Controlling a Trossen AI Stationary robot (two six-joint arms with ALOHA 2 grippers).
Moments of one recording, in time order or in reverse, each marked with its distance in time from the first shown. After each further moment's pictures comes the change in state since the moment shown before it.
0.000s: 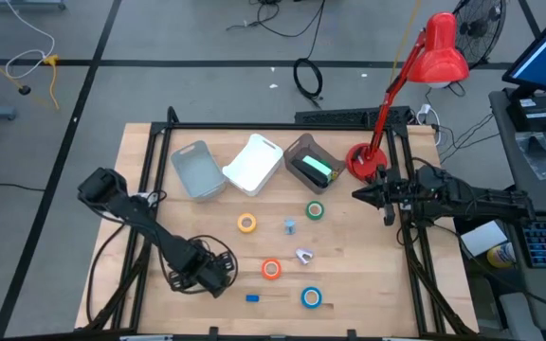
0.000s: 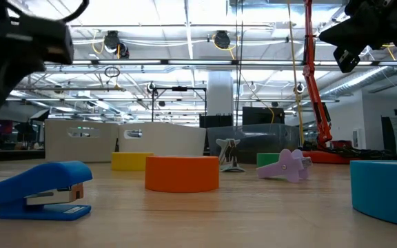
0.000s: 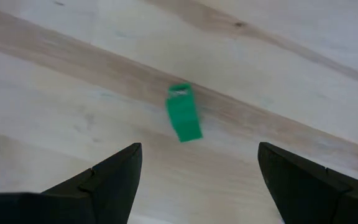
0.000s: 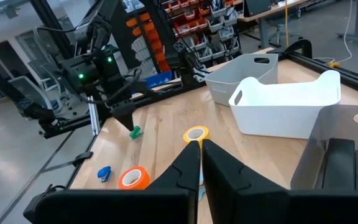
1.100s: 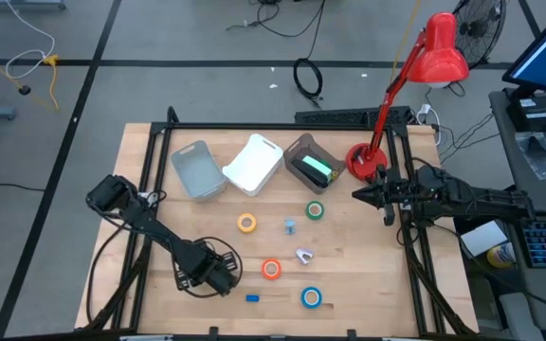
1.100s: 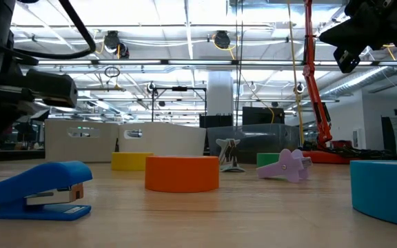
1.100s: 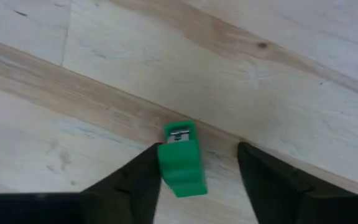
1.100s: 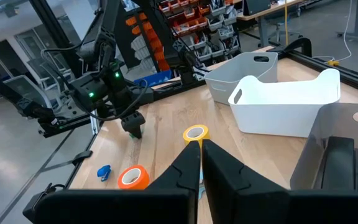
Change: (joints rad) left arm 0.015 0.108 -0.050 0.063 0.035 -0.007; right arm 0.000 0.000 0.000 -0.006 0.000 0.000
